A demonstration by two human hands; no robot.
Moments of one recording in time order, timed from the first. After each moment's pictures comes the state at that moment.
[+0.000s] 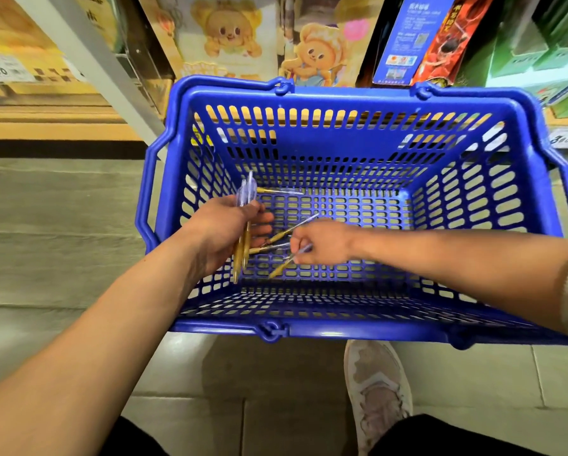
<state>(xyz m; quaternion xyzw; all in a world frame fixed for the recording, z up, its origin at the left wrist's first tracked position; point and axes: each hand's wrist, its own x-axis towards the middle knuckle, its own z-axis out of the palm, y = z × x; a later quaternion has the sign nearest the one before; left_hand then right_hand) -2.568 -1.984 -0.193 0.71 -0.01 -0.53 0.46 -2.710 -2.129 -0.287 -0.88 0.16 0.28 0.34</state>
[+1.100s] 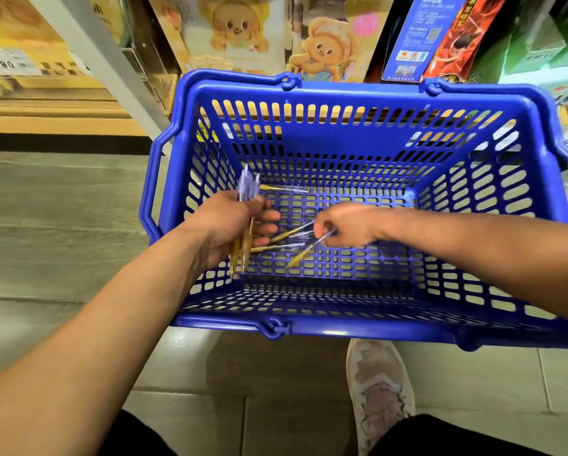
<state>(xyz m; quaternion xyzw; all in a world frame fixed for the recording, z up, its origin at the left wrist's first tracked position) -2.560 -1.986 -0.197 0.71 -0.02 -0.55 0.44 -2.716 -2.175 -0.297 -0.90 0.14 0.31 0.28</state>
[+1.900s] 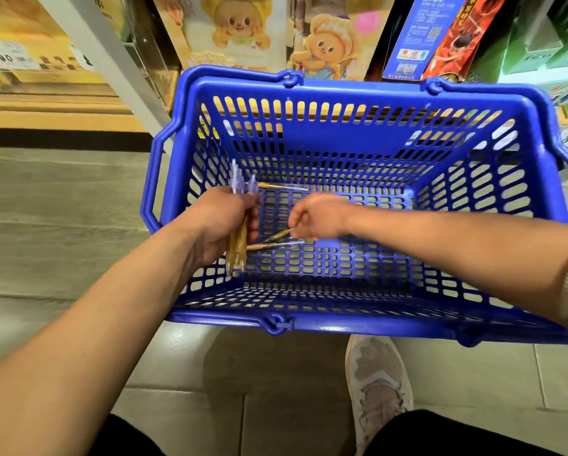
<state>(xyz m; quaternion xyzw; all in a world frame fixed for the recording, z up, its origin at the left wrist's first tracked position) -2.562 -1.983 -0.186 0.71 -0.01 -0.53 0.46 -2.681 -2.143 -0.278 -0.88 0.22 0.23 0.35</state>
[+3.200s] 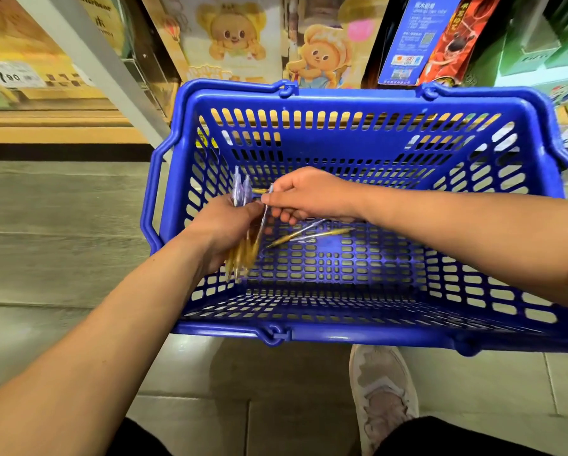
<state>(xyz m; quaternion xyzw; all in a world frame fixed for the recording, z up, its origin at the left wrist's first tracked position) -2.564 -1.986 -0.194 0.76 -0.07 -0.50 0.41 -2.653 -2.148 -0.238 -0.72 0.21 0.16 0.64</state>
